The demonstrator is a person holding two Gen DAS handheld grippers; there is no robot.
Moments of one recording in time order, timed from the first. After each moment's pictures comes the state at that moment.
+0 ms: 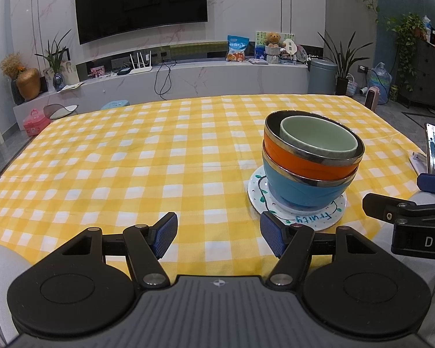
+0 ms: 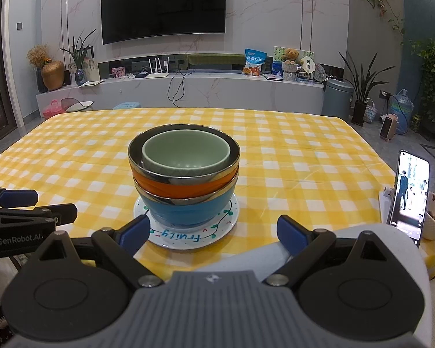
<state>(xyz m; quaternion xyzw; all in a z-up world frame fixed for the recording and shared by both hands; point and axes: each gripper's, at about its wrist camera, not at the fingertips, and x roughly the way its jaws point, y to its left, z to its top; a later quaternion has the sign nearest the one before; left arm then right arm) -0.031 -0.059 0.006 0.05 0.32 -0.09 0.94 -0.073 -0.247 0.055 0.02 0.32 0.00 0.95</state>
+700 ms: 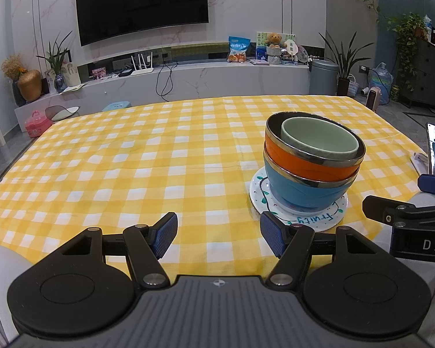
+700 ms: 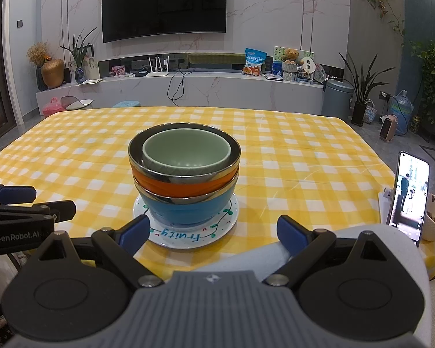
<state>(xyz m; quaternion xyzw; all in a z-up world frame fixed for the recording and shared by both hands) -0.031 -0.059 0.005 0.05 0.32 -0.08 0.94 -0.074 -0.248 0.055 0.01 0.32 0.00 0.95</state>
